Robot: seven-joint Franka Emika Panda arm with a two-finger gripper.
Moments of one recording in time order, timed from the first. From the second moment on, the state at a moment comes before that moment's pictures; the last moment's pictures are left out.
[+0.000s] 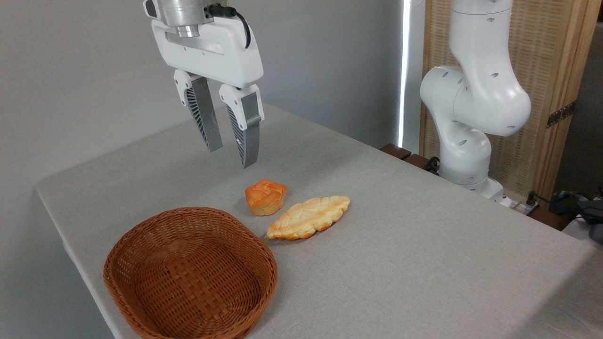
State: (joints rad) arm -0.13 0.01 0.00 -1.55 0.01 1.58 0.56
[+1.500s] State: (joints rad) arm -0.16 -0.36 -0.02 -2.23 0.01 1.75 0.89
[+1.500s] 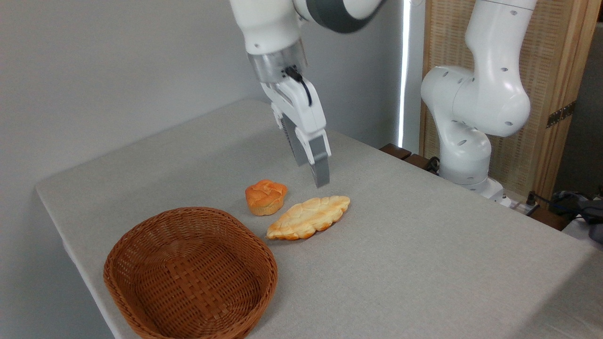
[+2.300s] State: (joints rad) arm -0.18 -0.36 -0.02 -2.44 0.01 1.98 0.89
